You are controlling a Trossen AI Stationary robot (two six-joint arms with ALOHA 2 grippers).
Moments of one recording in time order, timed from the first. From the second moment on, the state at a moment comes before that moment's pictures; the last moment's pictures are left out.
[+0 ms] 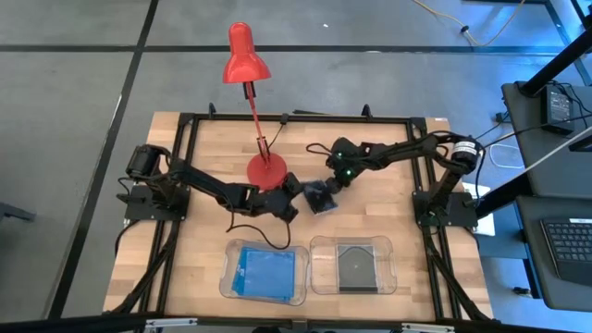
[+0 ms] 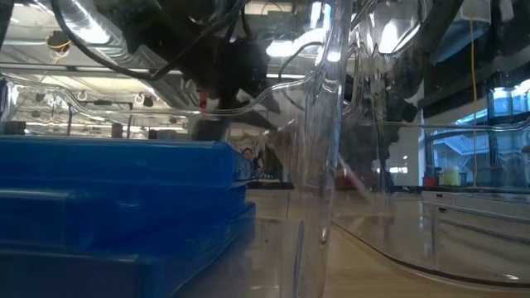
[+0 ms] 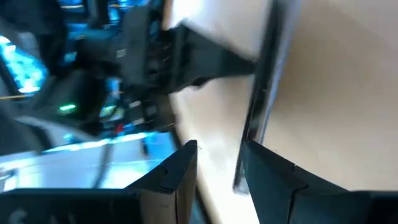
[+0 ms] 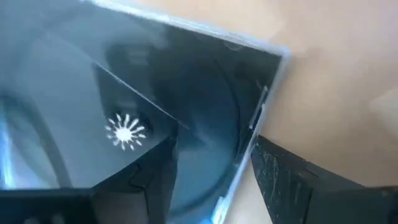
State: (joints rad) left arm -0.13 1.74 0.90 0.28 -0.66 1.14; right arm -0.36 1.76 0.77 -0.03 -0.60 0.55
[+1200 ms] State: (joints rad) left arm -0.09 1.74 0.90 0.48 -0.36 1.14; right arm -0.26 1.75 0.78 0.11 -0.53 0.56
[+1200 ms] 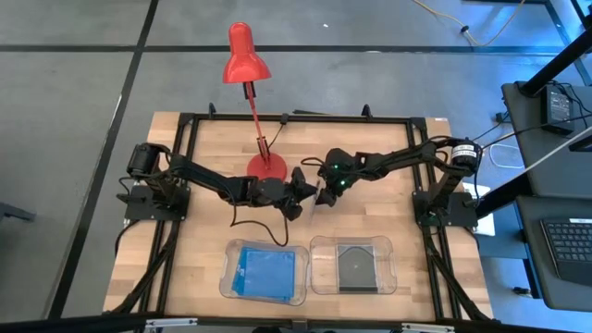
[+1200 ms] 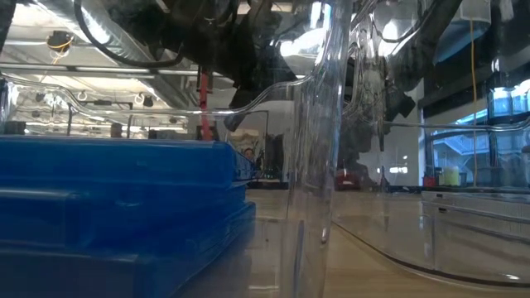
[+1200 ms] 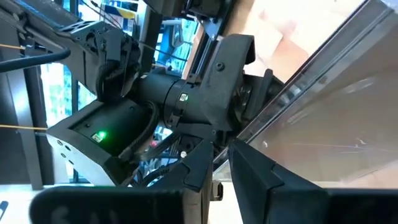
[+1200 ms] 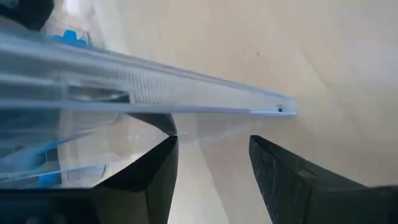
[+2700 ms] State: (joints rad) left arm -0.10 1.75 0.89 0.55 -0.42 1.19; right arm -0.22 1.75 0.78 0.02 -0.54 0.52
